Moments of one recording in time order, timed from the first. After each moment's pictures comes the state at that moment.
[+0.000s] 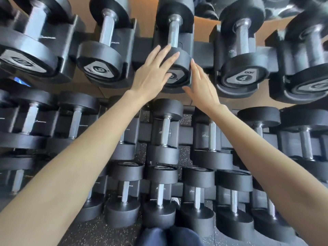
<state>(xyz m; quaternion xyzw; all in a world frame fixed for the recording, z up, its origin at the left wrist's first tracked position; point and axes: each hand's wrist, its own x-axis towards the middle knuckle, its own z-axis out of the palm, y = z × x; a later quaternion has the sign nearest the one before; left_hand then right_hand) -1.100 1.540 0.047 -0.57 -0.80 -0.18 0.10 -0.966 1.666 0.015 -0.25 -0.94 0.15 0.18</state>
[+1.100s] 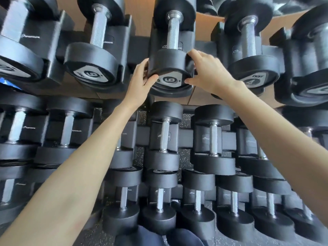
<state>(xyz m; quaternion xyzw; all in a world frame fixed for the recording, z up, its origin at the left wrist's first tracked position) -1.141 1.546 -0.007 -0.38 -0.73 -0.53 -0.20 -0.996 1.694 0.073 -0.19 -0.97 0.09 0.07</state>
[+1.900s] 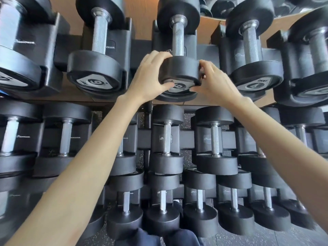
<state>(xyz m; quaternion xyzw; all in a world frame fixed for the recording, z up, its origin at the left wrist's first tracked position) -1.157 1.552 0.040 -0.56 -0.74 -0.36 -0.06 -0.991 1.688 0.055 -0.27 -0.94 0.16 0.09</state>
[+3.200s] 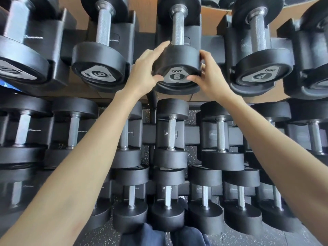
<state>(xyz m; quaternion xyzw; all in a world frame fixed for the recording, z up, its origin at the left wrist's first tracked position) -1.159 1.536 0.034 -0.51 -0.78 -0.35 -0.09 -1.002 1.689 0.017 -0.25 -0.88 0.36 0.18</state>
